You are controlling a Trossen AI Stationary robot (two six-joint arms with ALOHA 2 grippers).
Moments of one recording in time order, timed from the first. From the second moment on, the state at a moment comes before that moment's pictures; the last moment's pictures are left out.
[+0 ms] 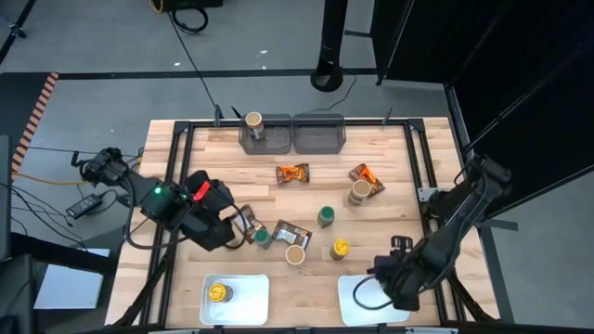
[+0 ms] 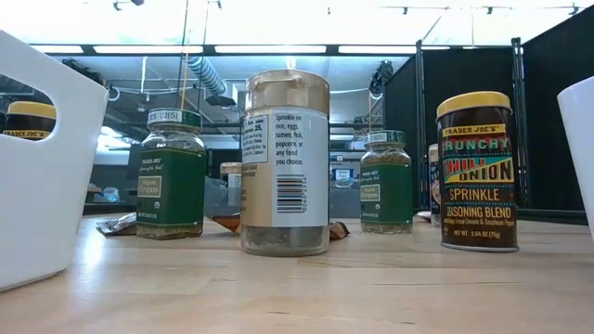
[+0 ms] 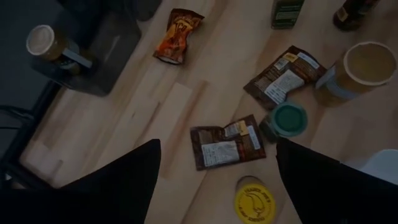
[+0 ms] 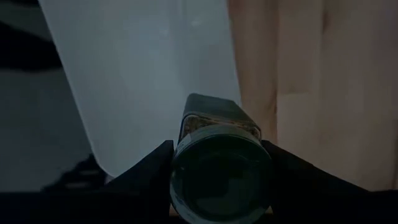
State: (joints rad) left arm -0.54 1.39 1.59 -1.53 -0.58 -0.92; right arm 0.83 1.58 1.34 -1.20 -0.05 0.96
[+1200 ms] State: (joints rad) left arm -0.52 1.39 1.59 -1.53 -0.56 -0.87; right arm 0.79 1.68 1.39 -1.24 -0.05 0.85
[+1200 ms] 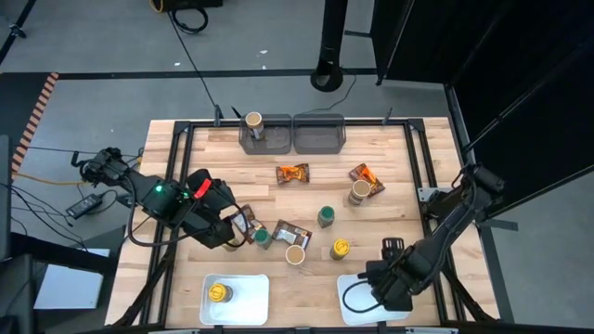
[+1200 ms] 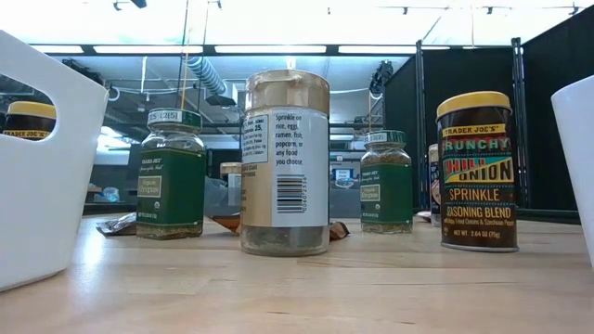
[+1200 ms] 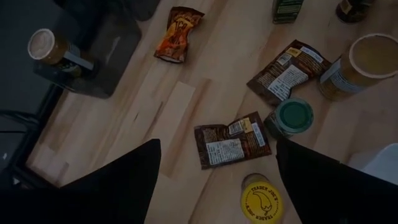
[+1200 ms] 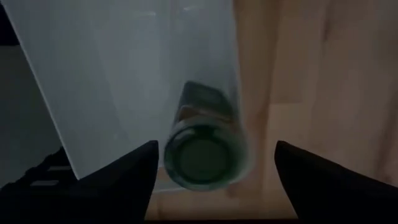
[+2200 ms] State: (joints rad) left arm -0.48 1.16 1.18 -1.28 -0.30 -0.74; right arm 0.69 1.57 1.61 -1.57 0.27 0.88
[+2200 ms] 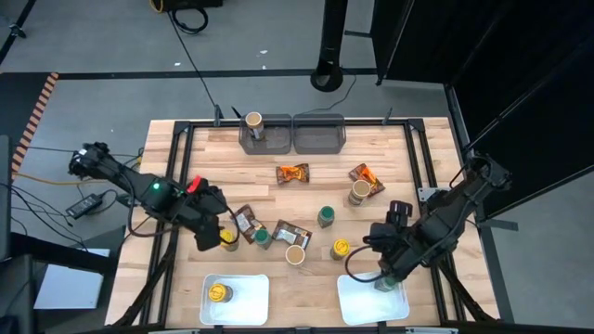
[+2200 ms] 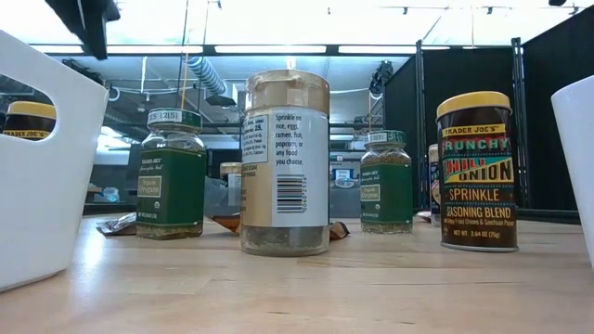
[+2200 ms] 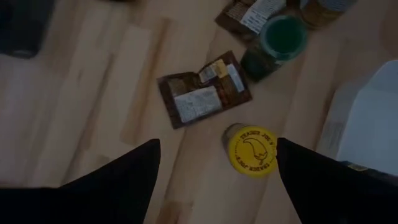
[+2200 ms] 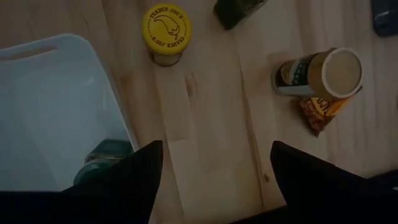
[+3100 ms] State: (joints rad) left arm -0.49 1.26 1.11 -1.15 -0.15 -0.58; right arm 0.70 1.57 1.60 -1.57 0.35 0.92
